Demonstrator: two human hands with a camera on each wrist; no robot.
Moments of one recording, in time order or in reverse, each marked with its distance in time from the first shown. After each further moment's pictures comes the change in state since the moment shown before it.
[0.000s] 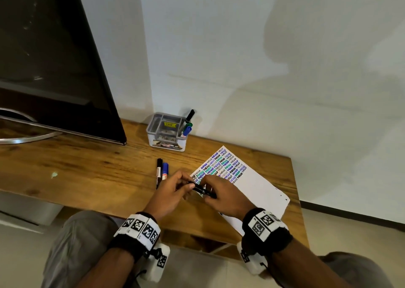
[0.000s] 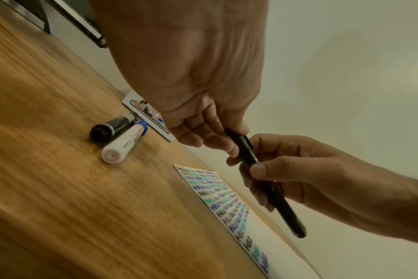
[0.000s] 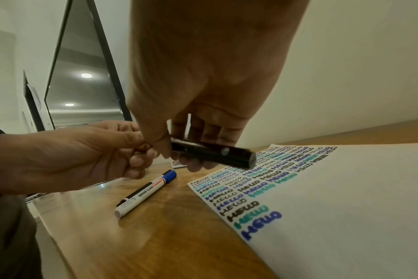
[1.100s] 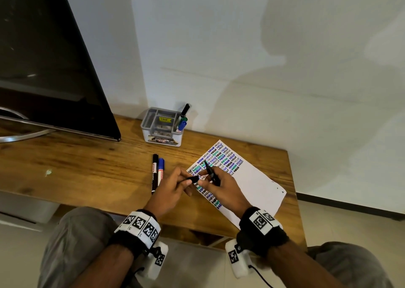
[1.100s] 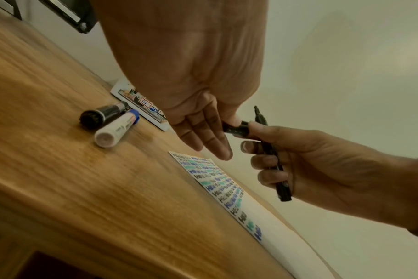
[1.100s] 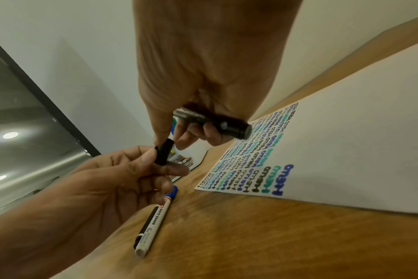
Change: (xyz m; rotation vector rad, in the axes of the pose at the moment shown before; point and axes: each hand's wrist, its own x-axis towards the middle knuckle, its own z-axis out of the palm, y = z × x) left_hand -0.003 0.004 0.011 0.105 -0.028 0.037; right_hand -0.008 0.006 0.011 0.575 0.229 0.214
